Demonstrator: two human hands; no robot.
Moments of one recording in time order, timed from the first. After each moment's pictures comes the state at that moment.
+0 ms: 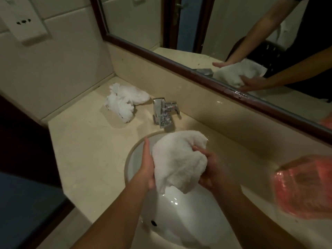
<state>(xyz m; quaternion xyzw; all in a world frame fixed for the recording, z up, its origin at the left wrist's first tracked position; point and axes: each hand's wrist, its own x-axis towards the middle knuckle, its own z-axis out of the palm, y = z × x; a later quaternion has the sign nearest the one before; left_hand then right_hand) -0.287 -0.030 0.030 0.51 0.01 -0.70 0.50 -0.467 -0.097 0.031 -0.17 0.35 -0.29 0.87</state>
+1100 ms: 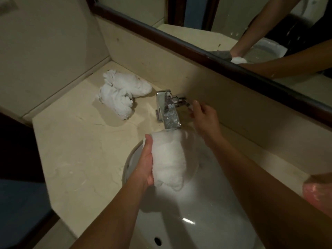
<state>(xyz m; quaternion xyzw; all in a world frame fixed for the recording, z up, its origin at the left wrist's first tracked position) -0.246 -0.080 -0.039 0.47 0.03 -0.70 0.53 -0.373 -0.233 0.010 -0.59 0.57 -0.34 0.45</state>
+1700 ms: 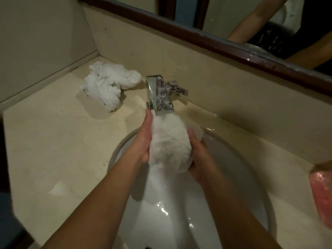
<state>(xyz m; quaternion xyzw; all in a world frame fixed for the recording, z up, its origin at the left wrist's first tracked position) -0.248 -0.127 -0.047 0.50 -0.11 -0.68 0.53 -0.405 -0.139 -0.075 -0.26 0.49 -0.42 0.72</state>
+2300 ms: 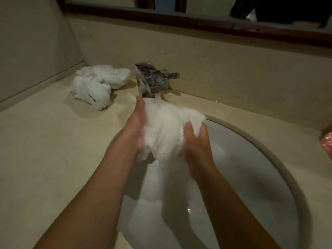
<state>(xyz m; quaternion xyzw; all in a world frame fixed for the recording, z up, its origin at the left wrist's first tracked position) -0.232 -0.126 -0.067 0.55 -0.24 -0.59 0.54 -0.390 -0.105 -0.105 -0.39 0.55 -0.50 0.55</state>
